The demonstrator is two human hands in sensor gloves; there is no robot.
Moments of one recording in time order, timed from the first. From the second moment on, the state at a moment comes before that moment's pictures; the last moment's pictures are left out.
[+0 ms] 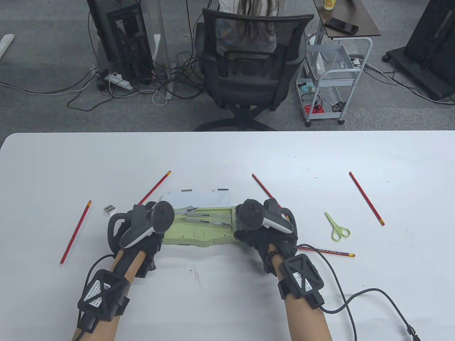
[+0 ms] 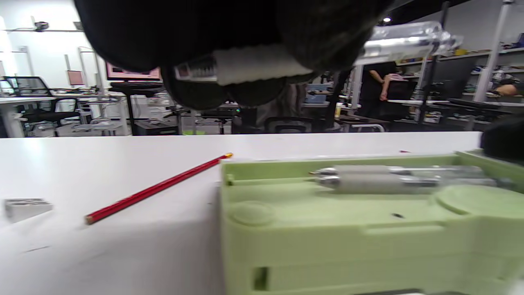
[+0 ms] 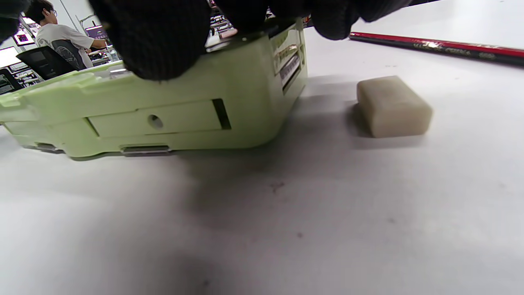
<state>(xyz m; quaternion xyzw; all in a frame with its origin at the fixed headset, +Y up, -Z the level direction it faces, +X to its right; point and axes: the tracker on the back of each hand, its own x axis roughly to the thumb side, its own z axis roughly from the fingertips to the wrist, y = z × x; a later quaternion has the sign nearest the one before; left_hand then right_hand) -0.195 -0.671 -0.352 -0.01 -0.07 -0.02 1.00 0.067 -0.718 -0.389 0.21 0.13 0.96 0.10</state>
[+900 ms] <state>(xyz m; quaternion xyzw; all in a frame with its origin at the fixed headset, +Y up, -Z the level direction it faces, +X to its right) -0.124 -0.694 -0.378 -0.03 -0.12 -0.09 0.99 0.068 -0.718 -0.389 0.21 0.13 0.96 0.11</state>
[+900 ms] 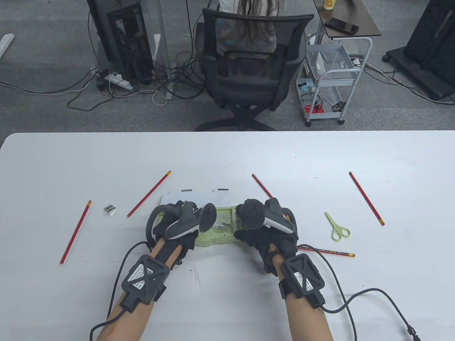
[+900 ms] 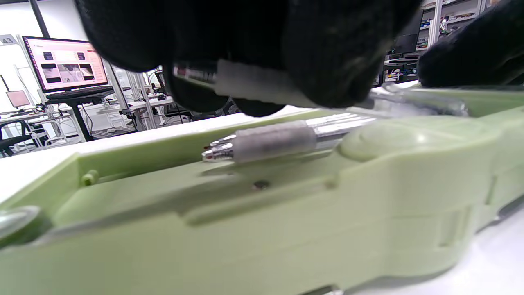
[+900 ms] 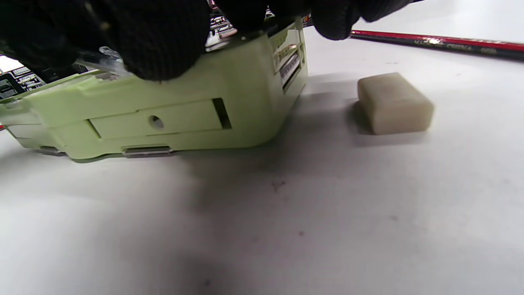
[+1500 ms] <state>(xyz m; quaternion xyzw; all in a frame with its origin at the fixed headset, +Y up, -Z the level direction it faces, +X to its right) -0.219 -0.646 -0.379 -0.01 -0.03 0.02 1.00 0.066 -0.718 -0.388 0.21 0.14 0.96 0.10</state>
